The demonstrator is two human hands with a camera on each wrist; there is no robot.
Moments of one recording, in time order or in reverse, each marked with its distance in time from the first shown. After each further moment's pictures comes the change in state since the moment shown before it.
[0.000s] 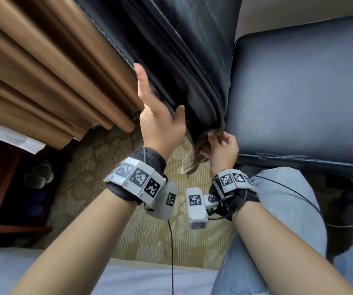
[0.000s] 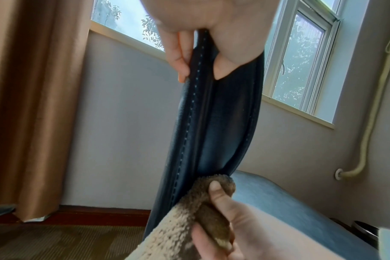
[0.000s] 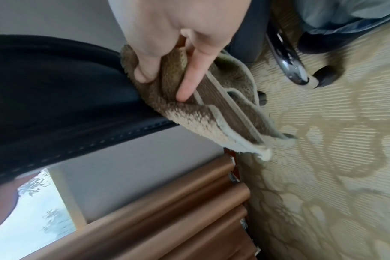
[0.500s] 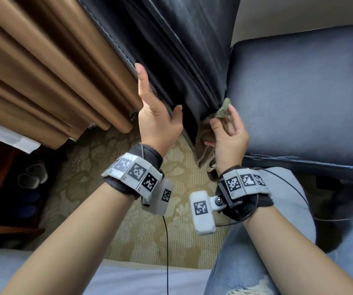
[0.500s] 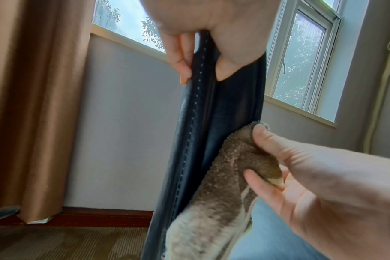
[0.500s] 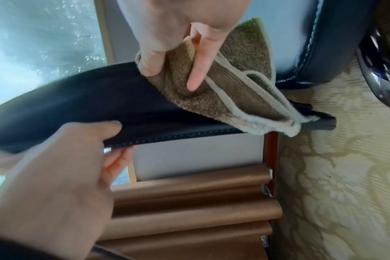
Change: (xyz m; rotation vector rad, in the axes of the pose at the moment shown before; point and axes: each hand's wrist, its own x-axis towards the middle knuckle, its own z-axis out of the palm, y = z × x) left_hand -0.001 -0.003 0.001 -0.014 0.011 0.004; right_hand -0.014 -0.038 -0.004 -0.048 -0.118 -0.295
